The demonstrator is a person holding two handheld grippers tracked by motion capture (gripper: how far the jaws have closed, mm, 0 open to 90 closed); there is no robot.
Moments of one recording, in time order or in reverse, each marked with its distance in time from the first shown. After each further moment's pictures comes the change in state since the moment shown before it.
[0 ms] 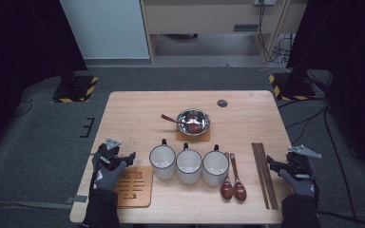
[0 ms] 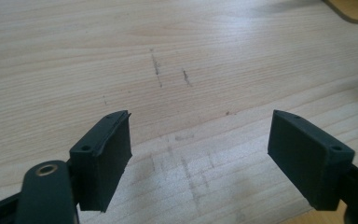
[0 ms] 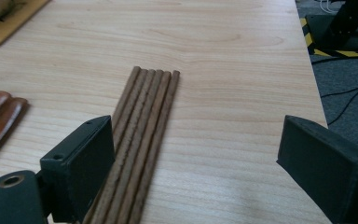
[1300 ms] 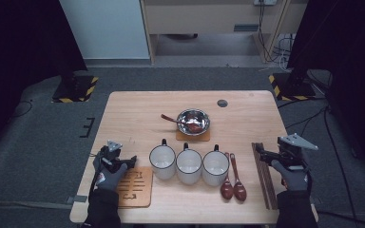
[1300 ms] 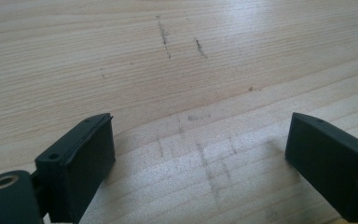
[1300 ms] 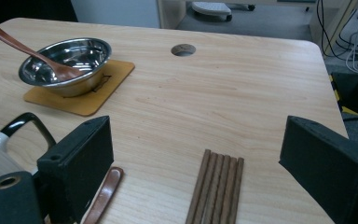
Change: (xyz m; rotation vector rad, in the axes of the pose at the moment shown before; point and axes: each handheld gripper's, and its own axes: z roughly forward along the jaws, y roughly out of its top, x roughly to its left) left arm 0.005 -0.013 0.017 0.041 0.015 0.000; right arm 0.049 0.052 -0.028 -0.163 0.107 -0.061
